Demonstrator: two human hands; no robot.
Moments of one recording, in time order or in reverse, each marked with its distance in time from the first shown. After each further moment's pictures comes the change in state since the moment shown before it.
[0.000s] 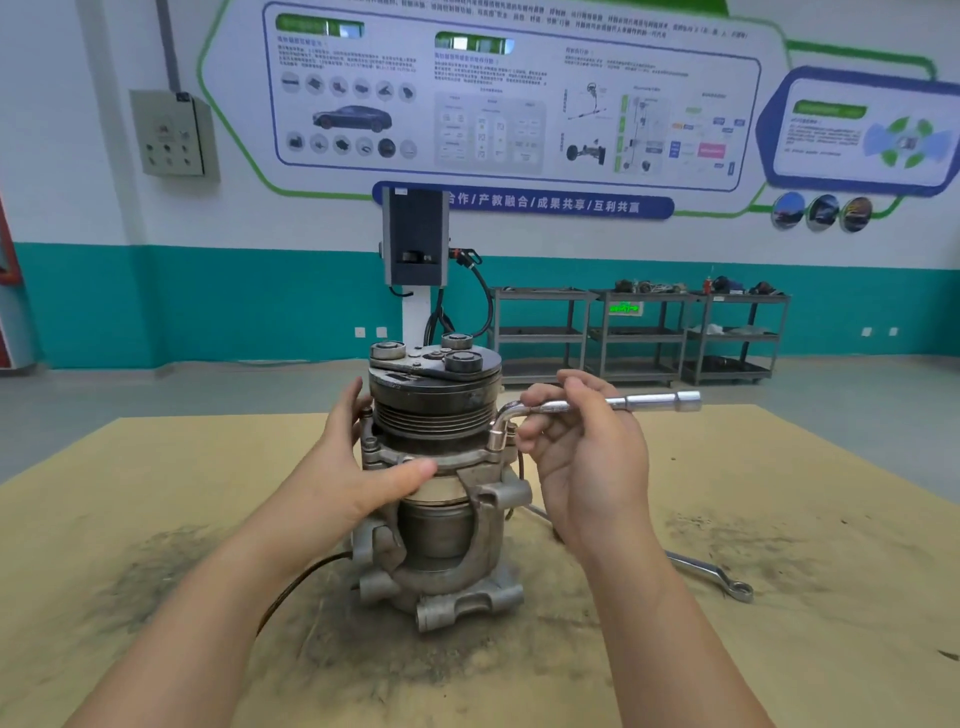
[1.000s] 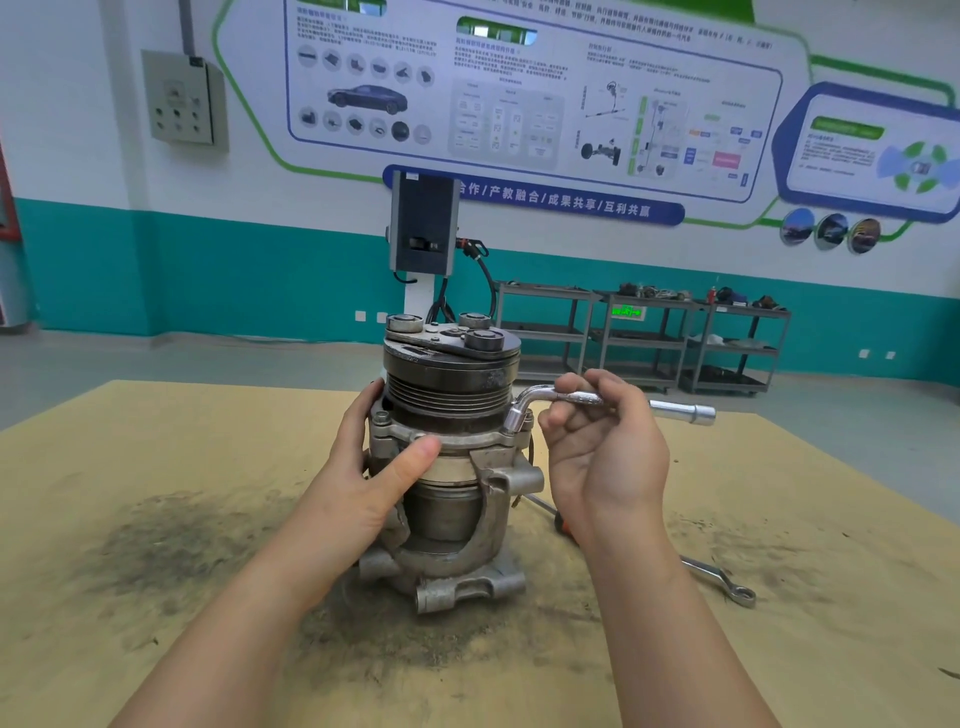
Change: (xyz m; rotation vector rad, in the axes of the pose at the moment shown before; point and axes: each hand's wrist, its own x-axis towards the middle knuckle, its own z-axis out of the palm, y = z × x) left_hand -0.017 -0.024 0.025 -0.282 0.106 0.007; right_hand 0.007 0.009 -0.005 0.132 0.077 0.012
